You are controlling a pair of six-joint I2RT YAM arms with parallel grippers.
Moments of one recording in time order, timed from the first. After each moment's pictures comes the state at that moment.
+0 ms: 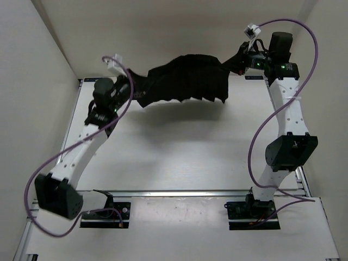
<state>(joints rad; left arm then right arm) -0.31 1.37 1.27 0.17 0.29 -0.70 0.02 1.81 2.02 -0.50 -1.03 -0.05</state>
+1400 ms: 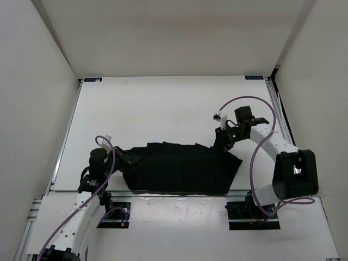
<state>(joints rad) -0.15 0.46 0.21 -0.21 0.44 -1.03 0.20 1.44 0.93 -0.75 -0.79 -0.36</state>
